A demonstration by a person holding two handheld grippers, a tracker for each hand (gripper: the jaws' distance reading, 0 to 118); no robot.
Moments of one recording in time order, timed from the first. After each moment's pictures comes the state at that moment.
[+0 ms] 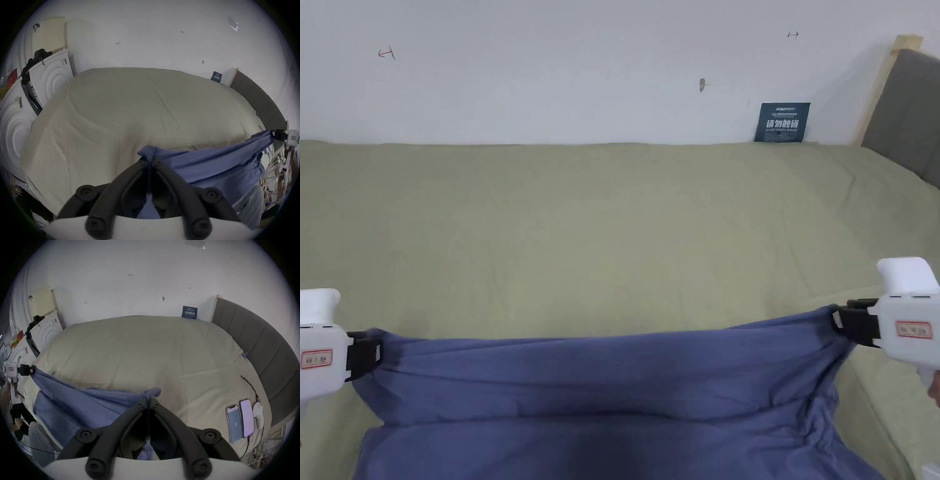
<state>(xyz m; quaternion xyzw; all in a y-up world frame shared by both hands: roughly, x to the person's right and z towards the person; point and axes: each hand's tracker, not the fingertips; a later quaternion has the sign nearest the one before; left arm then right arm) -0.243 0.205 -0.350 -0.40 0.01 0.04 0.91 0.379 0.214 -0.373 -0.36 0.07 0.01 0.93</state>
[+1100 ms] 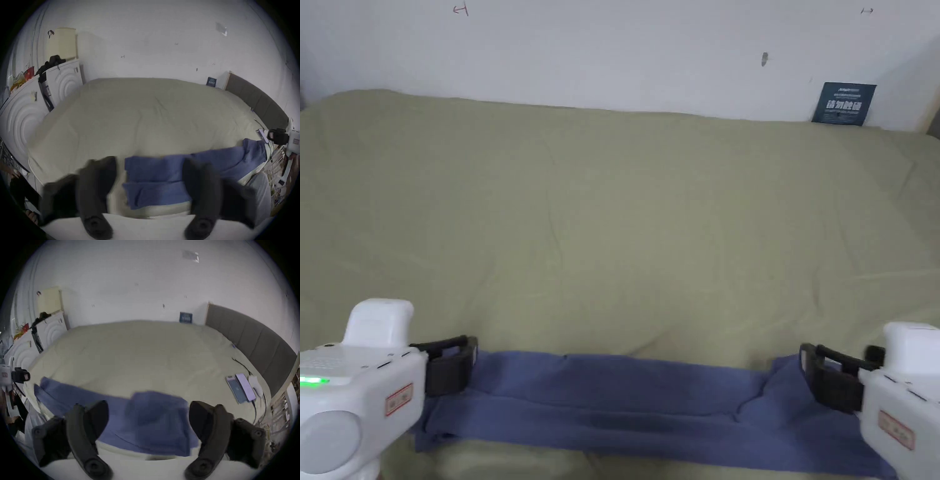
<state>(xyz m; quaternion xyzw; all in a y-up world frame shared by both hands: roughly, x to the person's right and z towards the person) -0.204 0.186 -0.237 -0.33 0.02 0.03 0.94 0.248 0.176 -0.260 -0.27 0.05 0.00 0.96</state>
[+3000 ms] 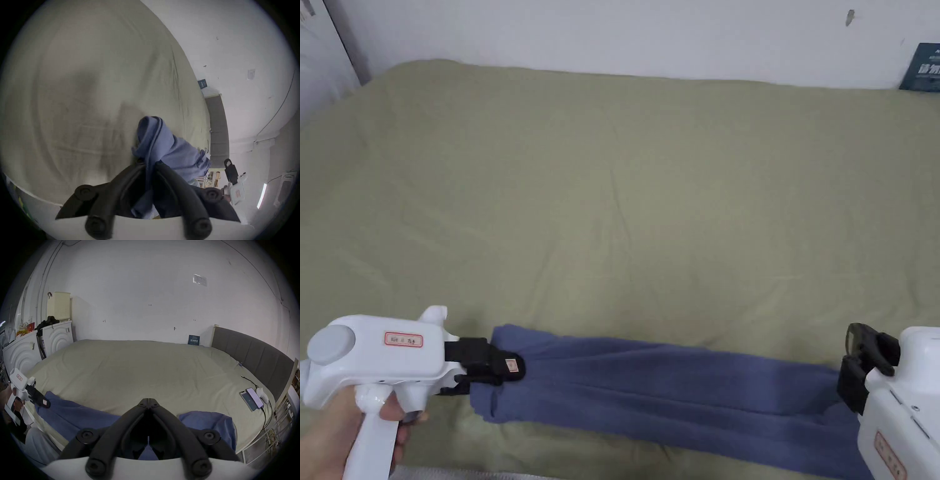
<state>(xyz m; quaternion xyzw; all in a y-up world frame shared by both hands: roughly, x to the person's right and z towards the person) -0.343 0.100 -0.290 -0.51 -0.12 0.41 0.75 0.160 0.169 -0.244 -0.20 0.04 0.03 0.98</state>
